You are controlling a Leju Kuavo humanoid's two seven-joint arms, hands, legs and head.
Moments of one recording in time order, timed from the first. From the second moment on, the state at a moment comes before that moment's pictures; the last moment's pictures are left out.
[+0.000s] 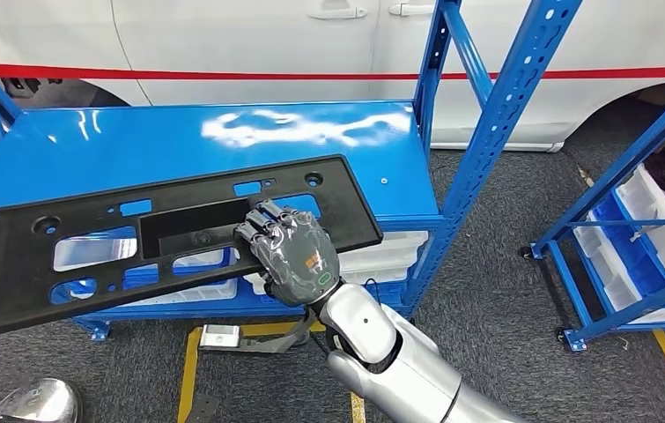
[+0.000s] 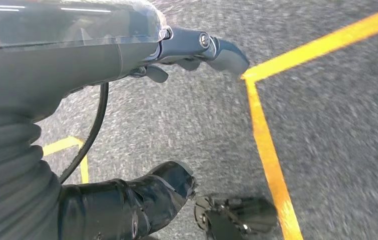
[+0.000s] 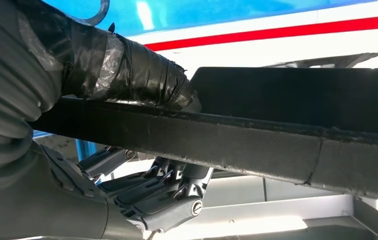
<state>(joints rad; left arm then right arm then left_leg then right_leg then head) -0.15 -0.22 0.88 -0.22 -1.15 0.31 -0.27 -0.62 0.12 1.04 -1.32 1.13 -0.43 -0.09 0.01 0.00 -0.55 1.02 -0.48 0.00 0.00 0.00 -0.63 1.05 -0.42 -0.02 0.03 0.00</state>
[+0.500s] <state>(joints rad) -0.15 -0.22 0.88 -0.22 -1.15 0.31 -0.27 -0.62 0.12 1.03 -1.31 1.13 -0.44 -0.09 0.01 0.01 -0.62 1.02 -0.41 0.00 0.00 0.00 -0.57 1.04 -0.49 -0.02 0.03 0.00</state>
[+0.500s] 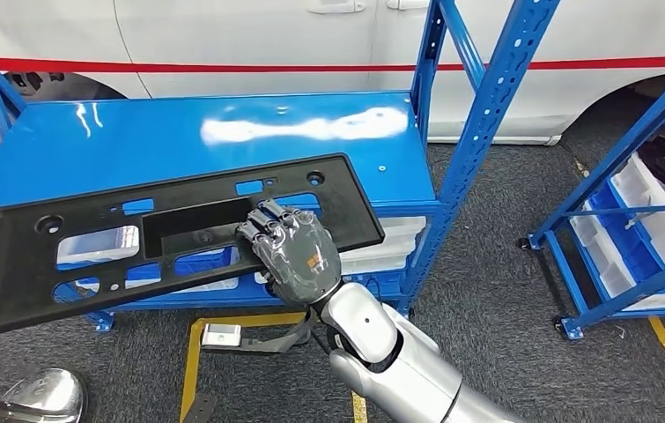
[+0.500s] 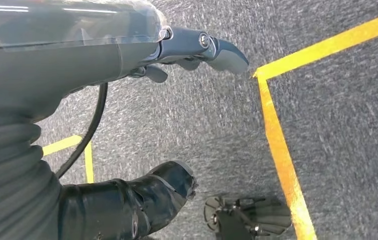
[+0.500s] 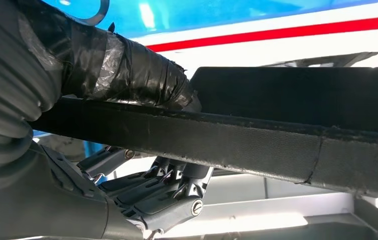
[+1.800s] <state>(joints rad) -0.14 -0.22 0.88 -0.22 -1.16 0.32 -0.26 -0.60 0.12 1.00 -1.33 1.07 -0.45 -0.13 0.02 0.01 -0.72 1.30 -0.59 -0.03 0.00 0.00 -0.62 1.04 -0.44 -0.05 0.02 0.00</state>
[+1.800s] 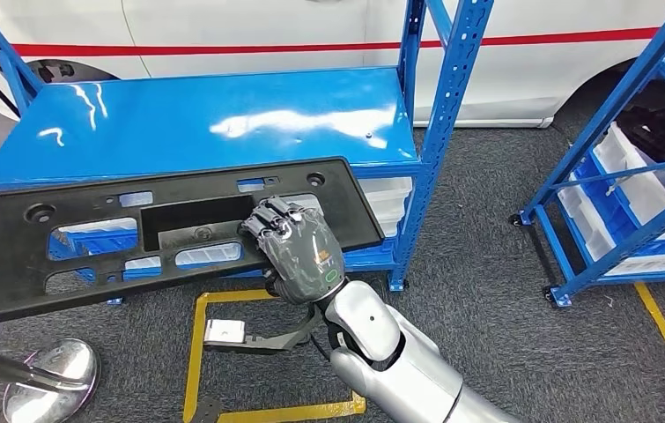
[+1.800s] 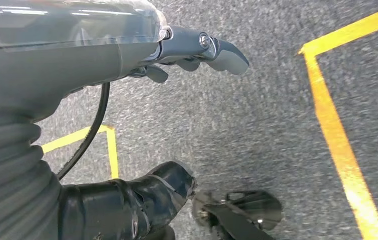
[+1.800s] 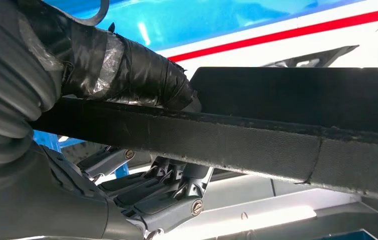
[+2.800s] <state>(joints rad) -0.15 -0.23 0.87 -0.22 -1.16 0.32 -0.26 -0.62 0.12 1.00 -1.32 1.10 -0.47 -0.13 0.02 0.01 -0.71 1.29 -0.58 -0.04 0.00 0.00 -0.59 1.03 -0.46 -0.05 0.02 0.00</state>
